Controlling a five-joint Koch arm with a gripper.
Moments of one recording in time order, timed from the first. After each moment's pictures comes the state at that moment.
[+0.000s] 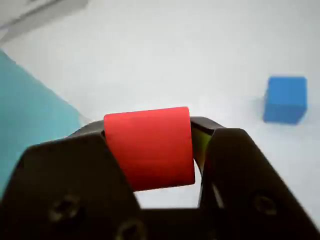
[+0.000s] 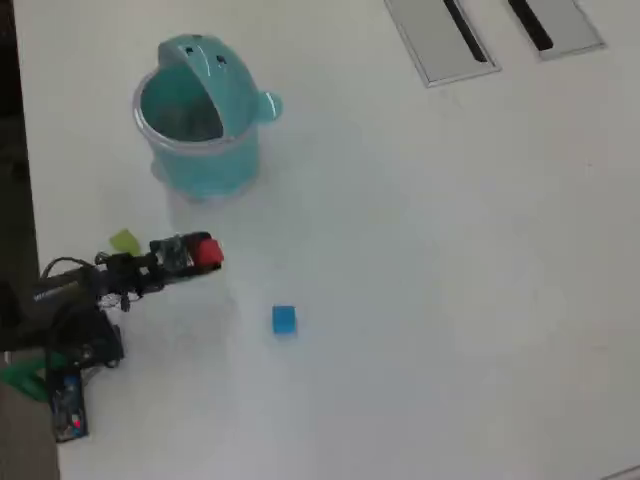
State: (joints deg) arm -15.0 131.2 136.1 20.3 -68.6
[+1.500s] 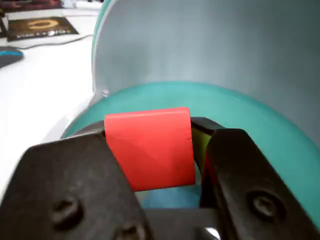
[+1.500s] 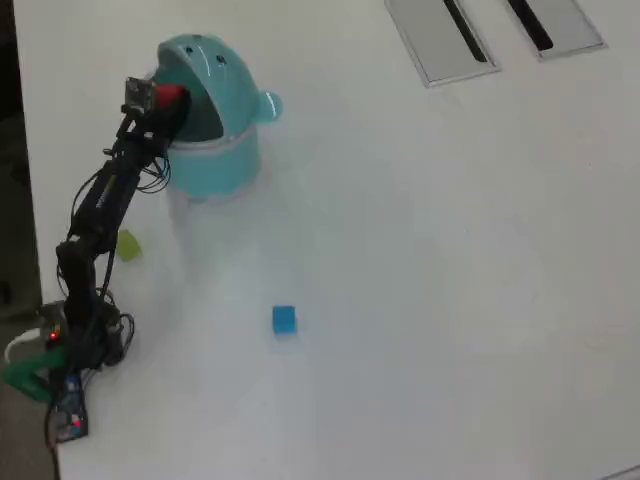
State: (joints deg) arm -54.9 73.9 68.5 16.4 -96.2
